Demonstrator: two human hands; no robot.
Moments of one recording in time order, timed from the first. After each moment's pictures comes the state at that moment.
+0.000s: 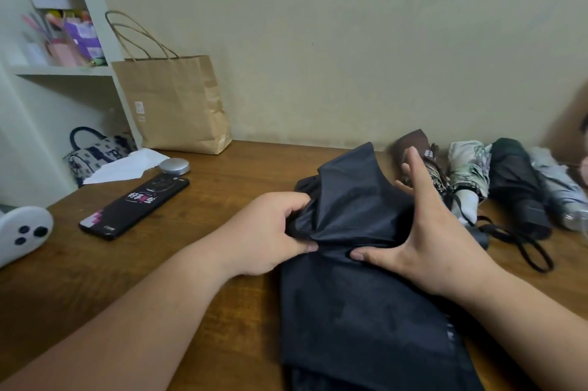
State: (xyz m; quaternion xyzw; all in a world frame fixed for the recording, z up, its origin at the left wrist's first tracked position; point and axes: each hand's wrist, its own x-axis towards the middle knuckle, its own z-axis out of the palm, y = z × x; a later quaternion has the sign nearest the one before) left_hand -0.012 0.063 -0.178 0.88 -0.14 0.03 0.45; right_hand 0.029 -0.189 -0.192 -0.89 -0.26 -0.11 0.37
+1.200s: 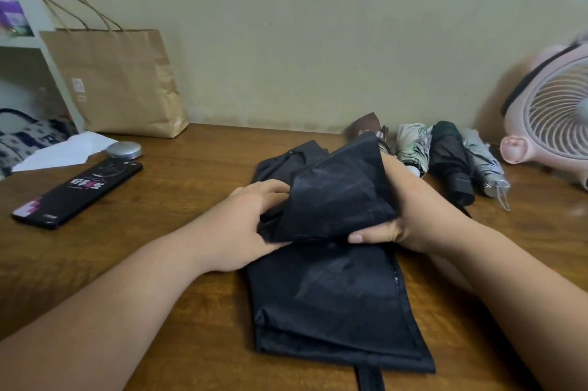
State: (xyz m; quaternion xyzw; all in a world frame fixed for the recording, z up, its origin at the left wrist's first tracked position) left_hand -0.021 0.049 -0.188 0.93 -0.23 0.04 0.28; right_hand 0.047 -0.238 -0.184 -0.86 -0.36 -0.07 0.36
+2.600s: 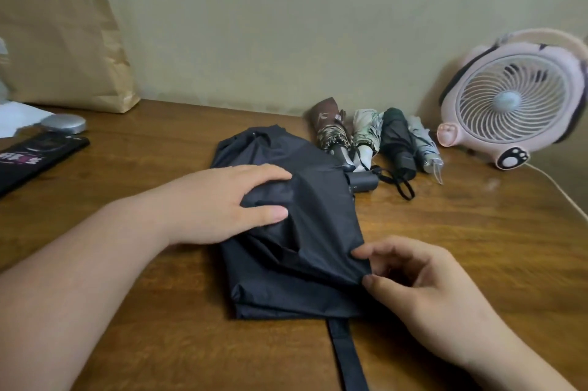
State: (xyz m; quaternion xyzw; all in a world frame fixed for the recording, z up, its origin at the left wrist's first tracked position) left_hand -0.044 0.034 -0.161 0.96 -0.21 -0.07 0.17; right_hand -0.130 -0.242 -0.195 -0.84 -0.07 -0.02 0.54
